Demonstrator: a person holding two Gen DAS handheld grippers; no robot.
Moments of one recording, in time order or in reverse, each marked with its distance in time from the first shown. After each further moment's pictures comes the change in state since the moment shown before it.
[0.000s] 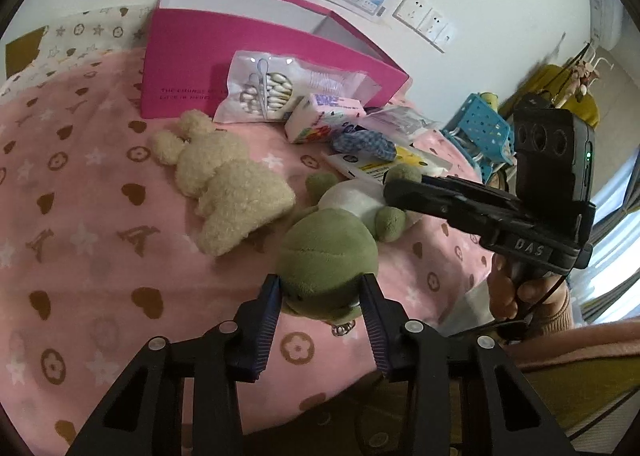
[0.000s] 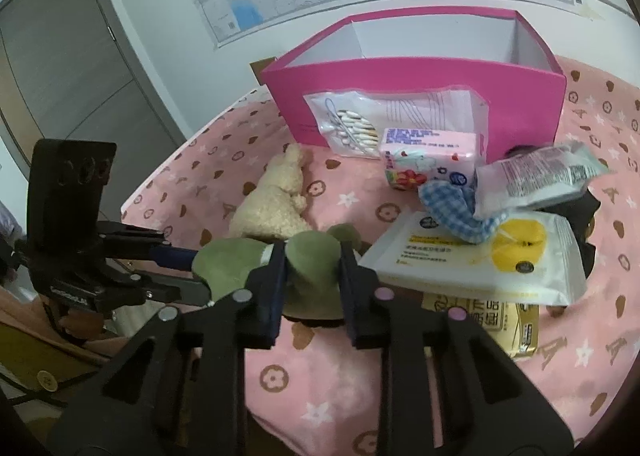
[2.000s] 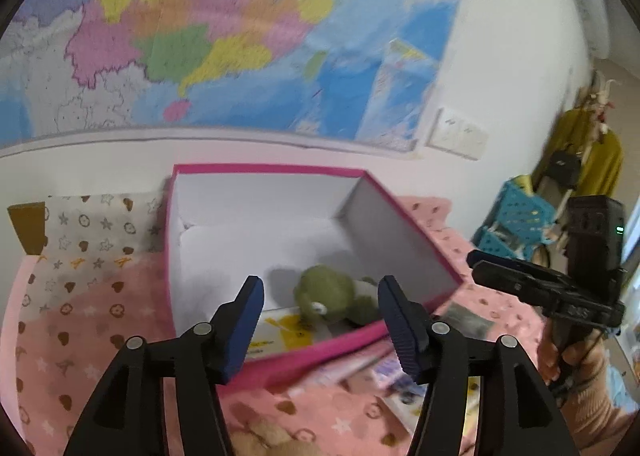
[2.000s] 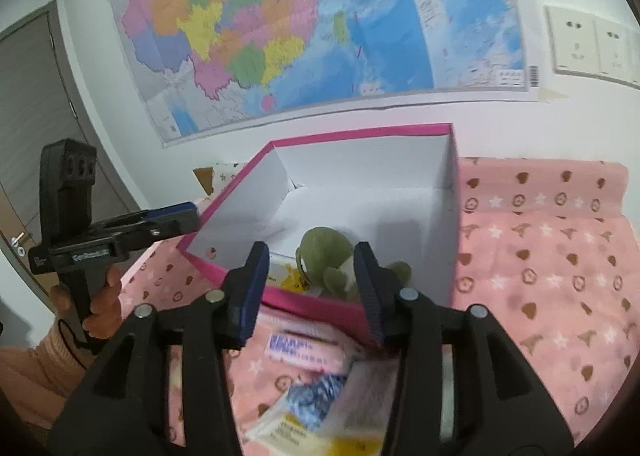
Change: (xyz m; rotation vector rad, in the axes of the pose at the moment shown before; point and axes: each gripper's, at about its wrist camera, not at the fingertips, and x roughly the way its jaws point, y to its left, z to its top) left arm -0.024 0.005 0.168 0.136 -0.344 0.155; right arm -0.044 -0.084 0.121 0.071 -0.224 -0.128
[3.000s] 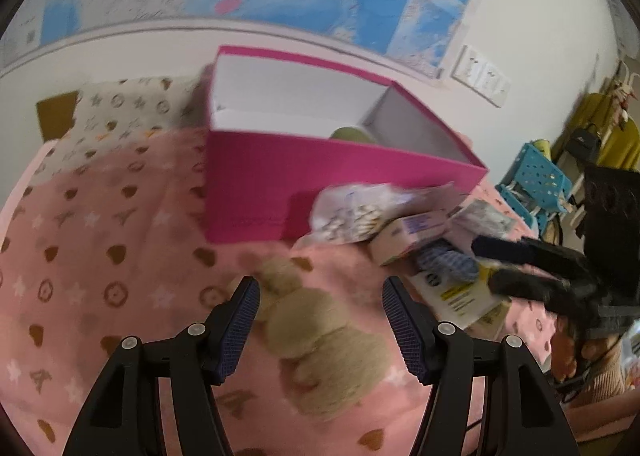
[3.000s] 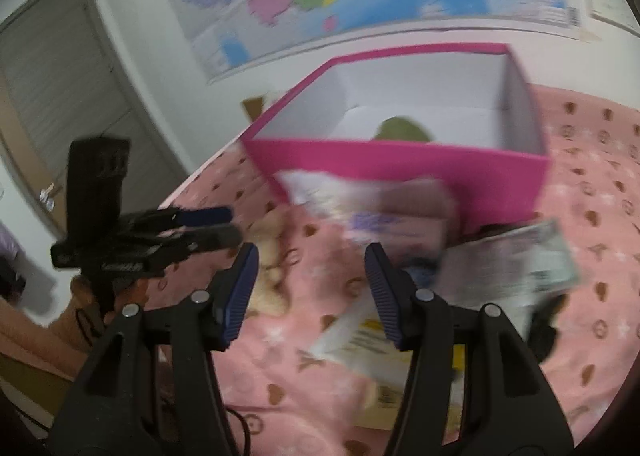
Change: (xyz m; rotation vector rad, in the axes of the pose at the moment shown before) left arm -0.007 0.010 -0.107 -0.110 0.169 0.080; right arm 0.018 0.053 -0.081 -0.080 0.182 0.151
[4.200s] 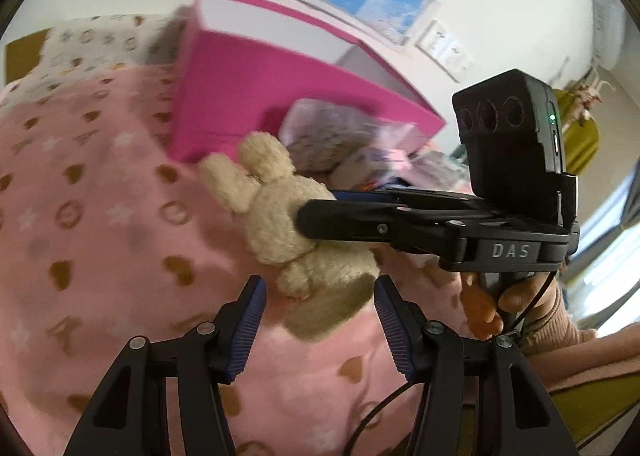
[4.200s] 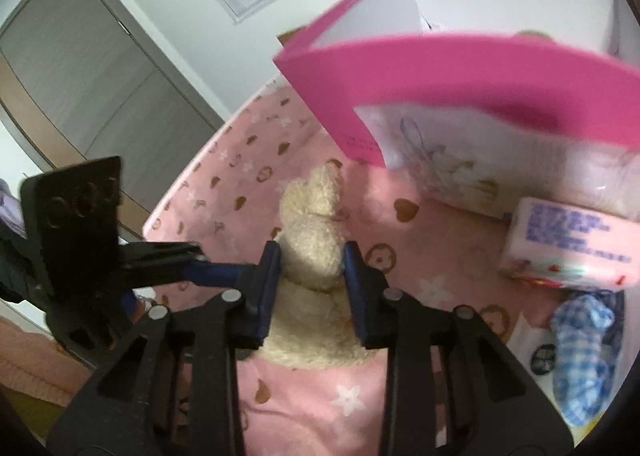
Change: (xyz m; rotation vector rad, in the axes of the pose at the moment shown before) left arm 0.000 0.011 -0.029 -0.016 0.120 -0.250; right arm 0.103 0.021 0.011 0.062 0.188 0.187
